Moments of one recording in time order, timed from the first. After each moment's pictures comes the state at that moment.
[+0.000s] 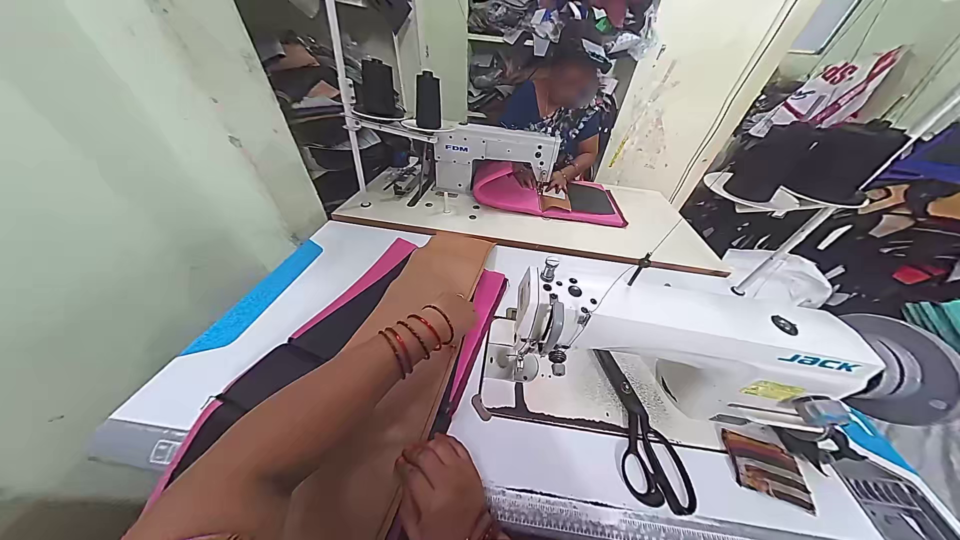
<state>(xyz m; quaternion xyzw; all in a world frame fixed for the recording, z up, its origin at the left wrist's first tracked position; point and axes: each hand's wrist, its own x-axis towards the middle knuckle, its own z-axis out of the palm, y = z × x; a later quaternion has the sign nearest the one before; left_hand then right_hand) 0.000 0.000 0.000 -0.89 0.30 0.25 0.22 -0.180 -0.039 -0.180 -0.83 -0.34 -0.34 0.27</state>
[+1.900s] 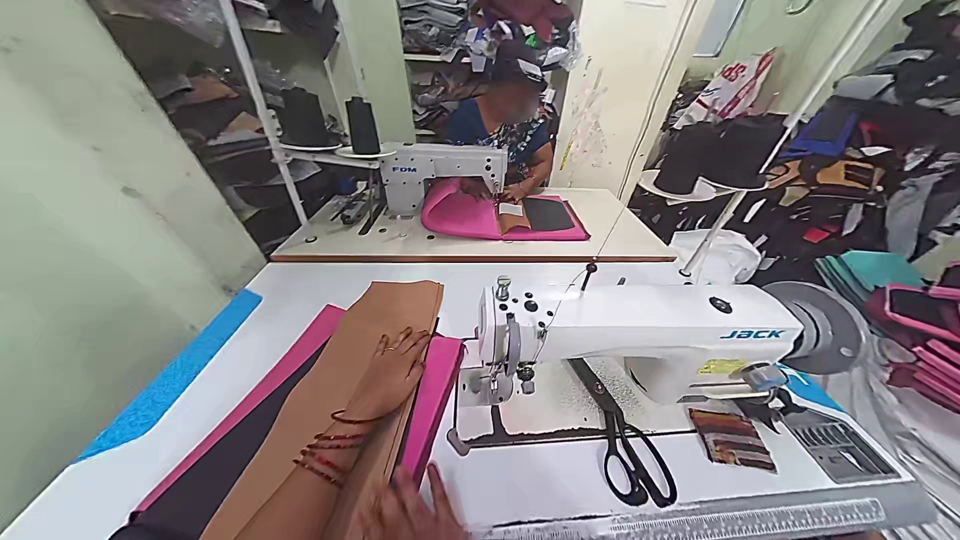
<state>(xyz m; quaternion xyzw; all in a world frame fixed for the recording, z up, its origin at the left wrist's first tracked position) 0.012 0.079 -0.107 -0.96 0.24 0.08 -0.16 -0.197 -0.038 -0.162 -0.90 -0.32 -0.25 0.12</state>
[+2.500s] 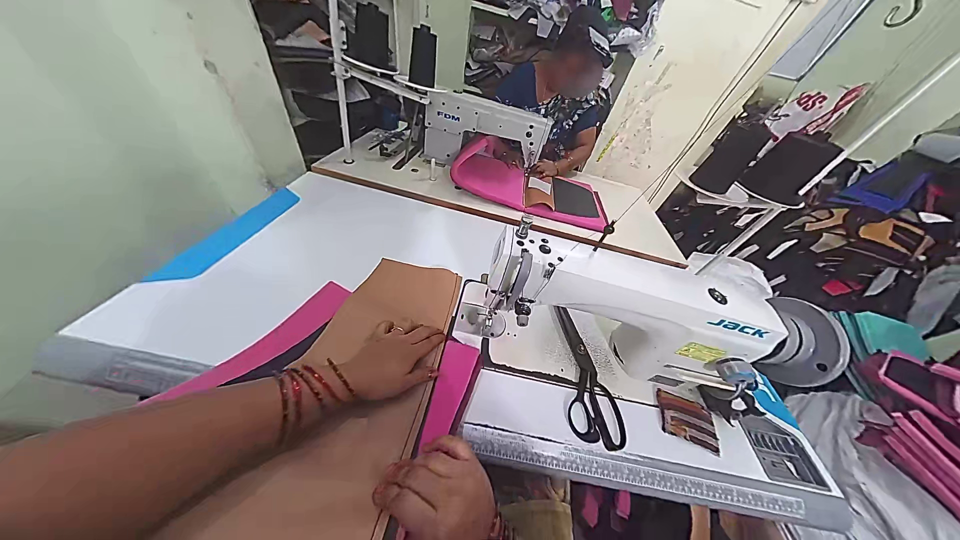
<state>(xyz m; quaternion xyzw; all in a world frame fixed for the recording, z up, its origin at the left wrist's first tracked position) -0.108 0.072 -0.092 -0.93 0.31 0.19 -0.10 -0.250 -0.107 -0.130 -0.78 -0.44 -0.34 0.29</state>
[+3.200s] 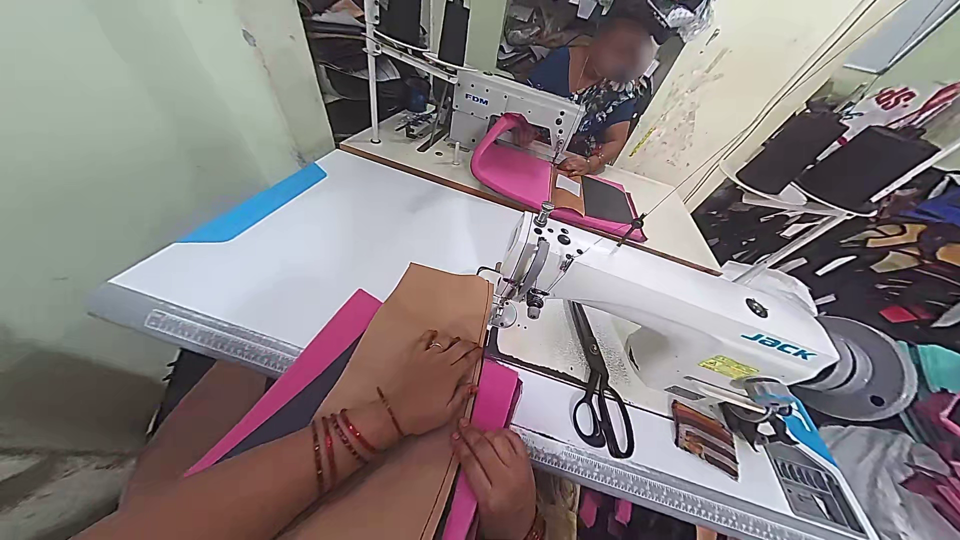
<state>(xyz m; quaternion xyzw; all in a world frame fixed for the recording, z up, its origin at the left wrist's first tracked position) -0.164 0.013 -0.130 -0.94 0.30 0.02 -0.15 -0.248 -0.169 -0.188 -0.84 -0.33 -0.40 0.18</state>
